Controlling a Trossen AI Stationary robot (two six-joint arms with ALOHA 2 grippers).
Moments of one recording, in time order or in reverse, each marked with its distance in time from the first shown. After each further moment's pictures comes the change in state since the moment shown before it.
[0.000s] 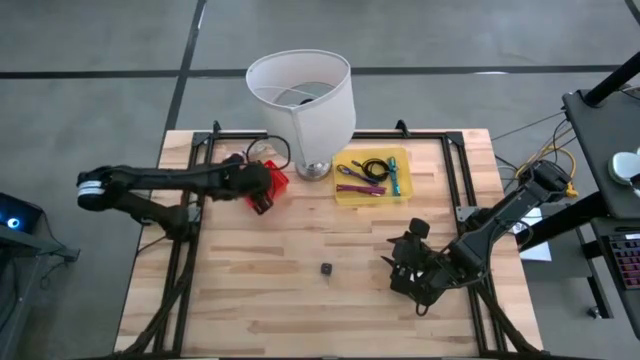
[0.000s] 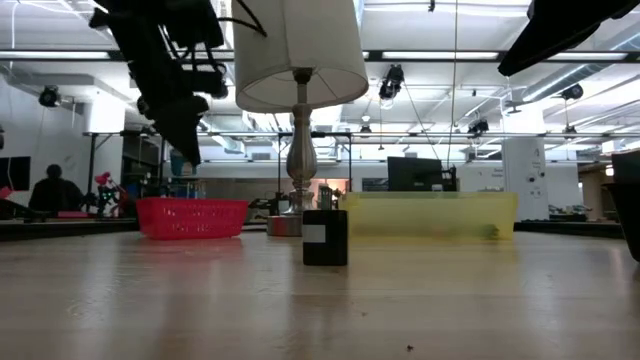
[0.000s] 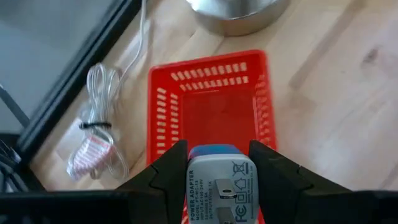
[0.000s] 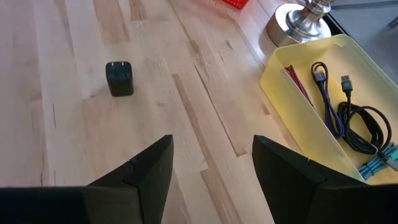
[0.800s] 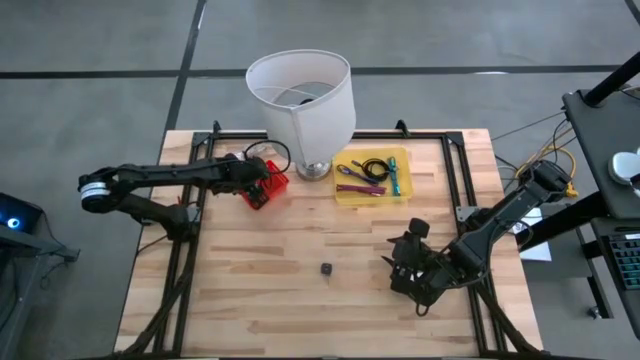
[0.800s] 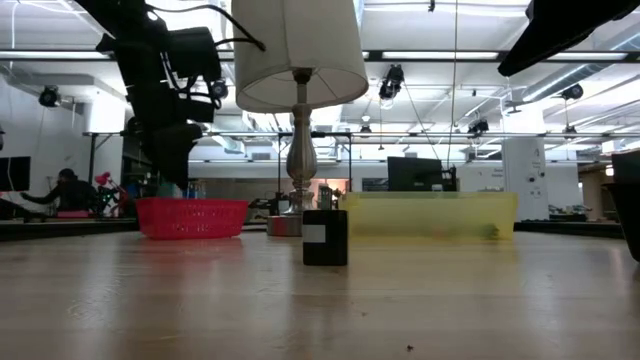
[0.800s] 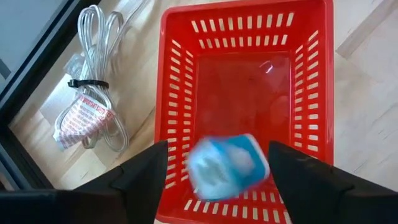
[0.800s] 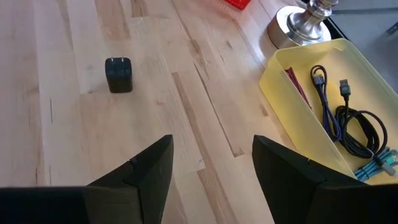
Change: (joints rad) left arm 0.146 0.029 -0.070 0.011 0.097 0.002; right arm 0.000 0.000 -0.002 -0.001 0.000 -0.032
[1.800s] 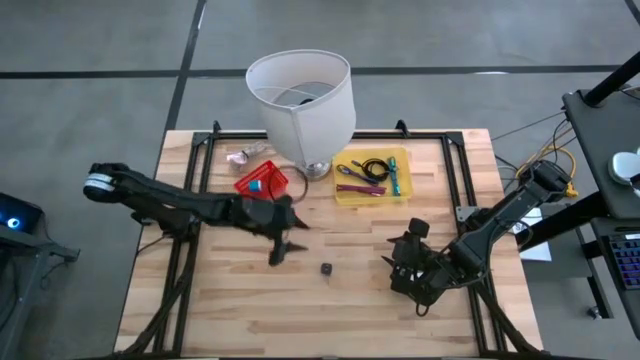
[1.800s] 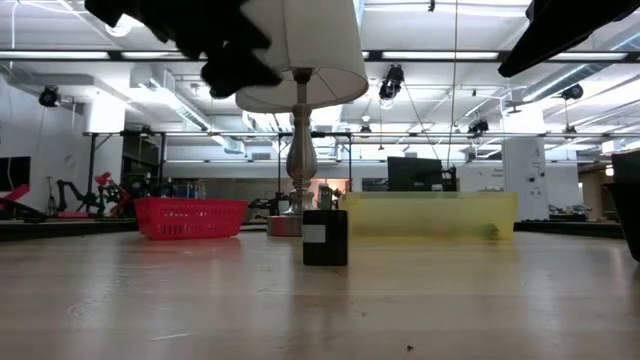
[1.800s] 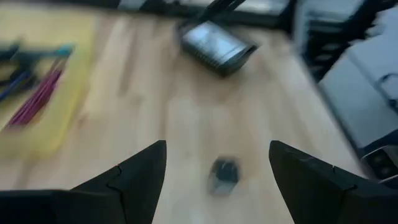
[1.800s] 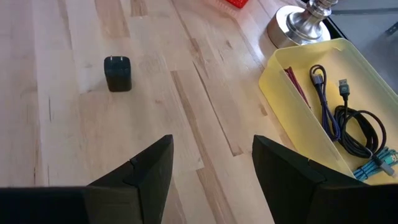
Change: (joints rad) left arm -0.497 0.047 0.023 0.738 0.370 0.109; right arm 0.000 0.000 -0.002 -0.001 0.000 -0.002
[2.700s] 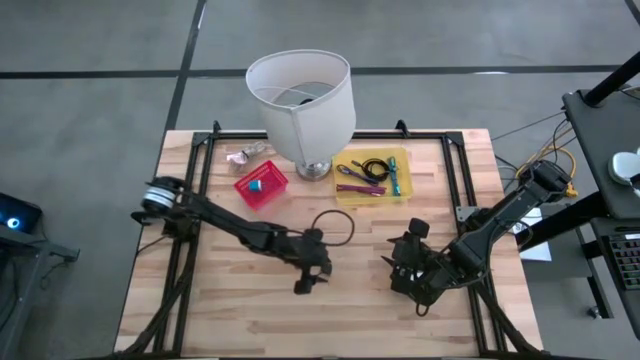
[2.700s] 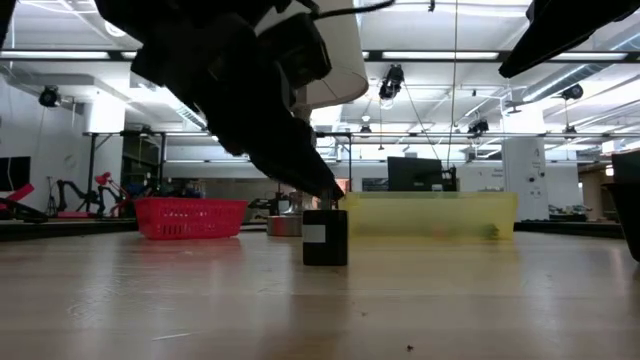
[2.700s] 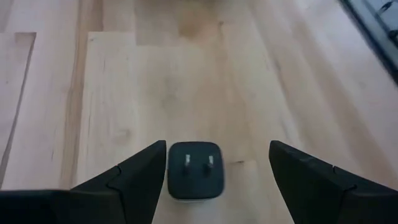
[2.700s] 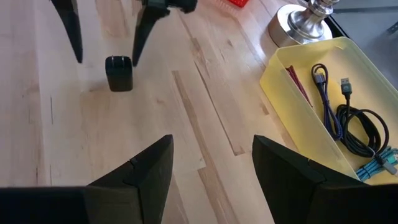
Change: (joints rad) left arm -0.106 0.526 0.173 0.160 0.048 0.026; right arm 0.001 0.000 -0.002 0.003 -0.004 0.004
